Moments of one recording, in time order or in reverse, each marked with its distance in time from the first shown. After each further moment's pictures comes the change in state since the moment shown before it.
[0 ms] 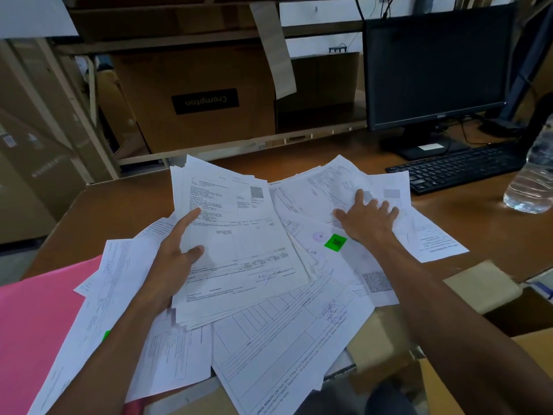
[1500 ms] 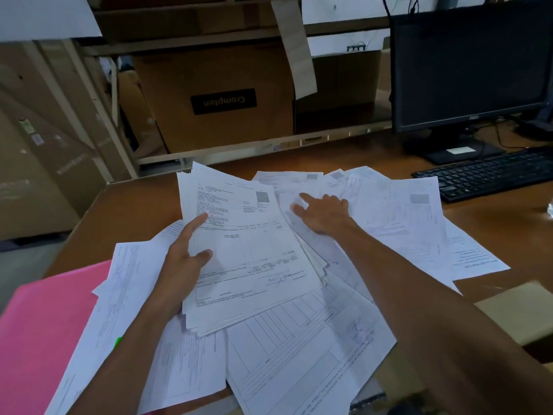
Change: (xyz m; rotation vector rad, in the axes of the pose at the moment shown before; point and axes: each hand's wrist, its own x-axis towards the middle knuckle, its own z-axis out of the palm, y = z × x) left_hand 0.002 0.001 -0.007 0.015 0.085 -0.022; right_hand 0.019 -0.110 0.017 -0.061 -0.138 -0.426
